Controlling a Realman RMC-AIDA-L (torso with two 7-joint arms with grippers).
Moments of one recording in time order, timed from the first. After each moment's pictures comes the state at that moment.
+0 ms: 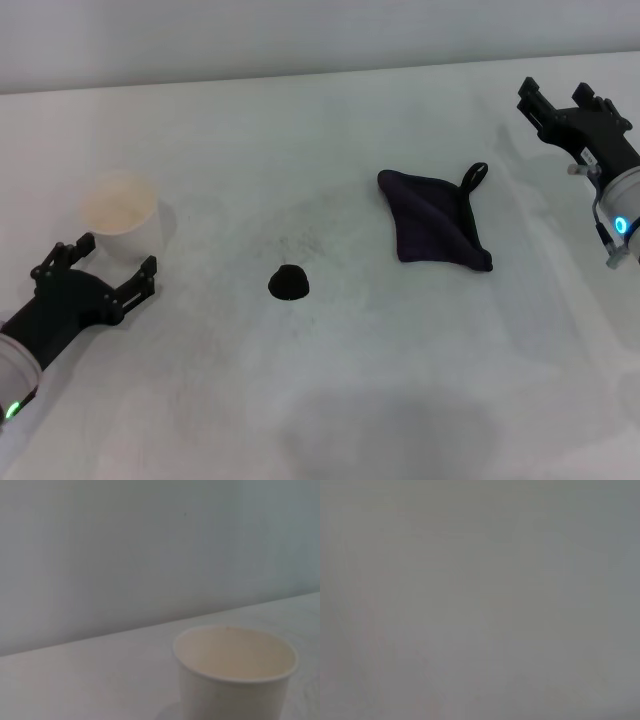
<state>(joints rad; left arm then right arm) -0.48 -2.10 1.03 -0.06 -2.22 -1.05 2.78 0.58 2.03 -0.34 0.19 2.17 1.06 -2.73</state>
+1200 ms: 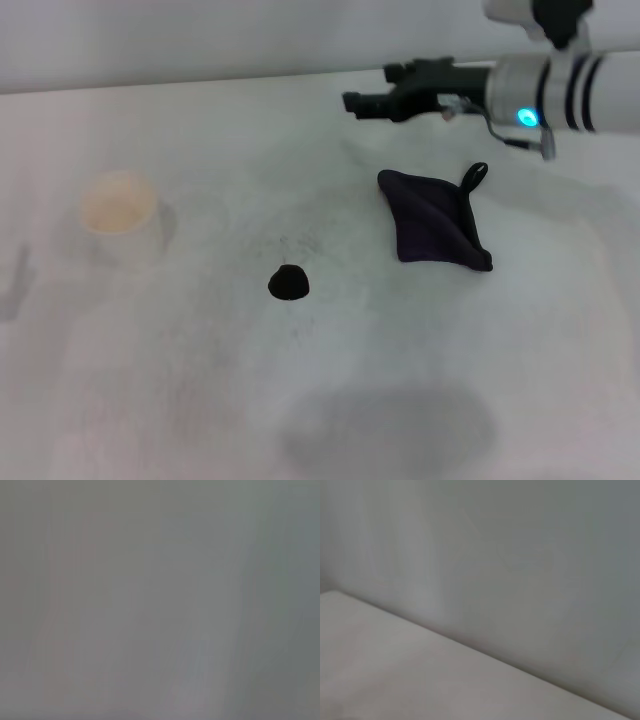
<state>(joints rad) -0.31 -2.08 1.02 -0.04 -2.61 -1.35 2.78 0.73 2.01 -1.20 -0.51 1.47 0.79 -1.50</state>
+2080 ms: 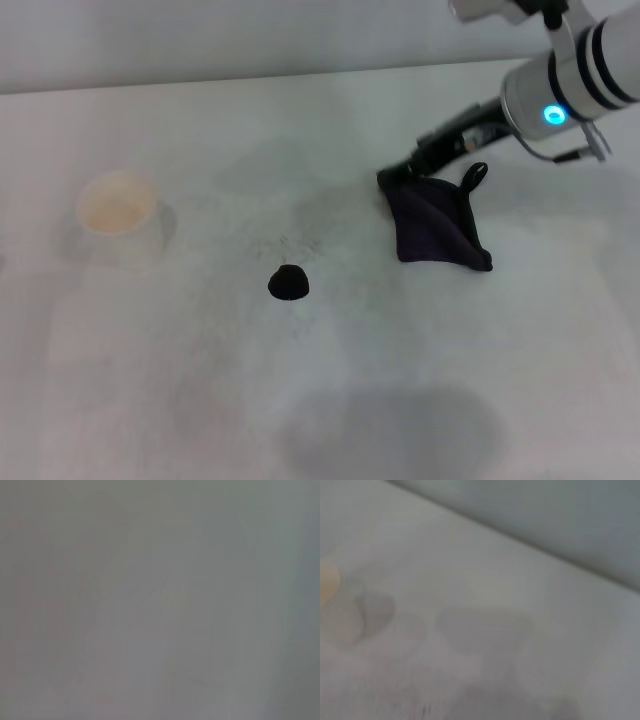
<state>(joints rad) -0.31 -2.08 1.02 0.00 -2.70 -1.30 2.78 0.66 2.02 -1.32 -1.04 0.74 1.19 -0.66</state>
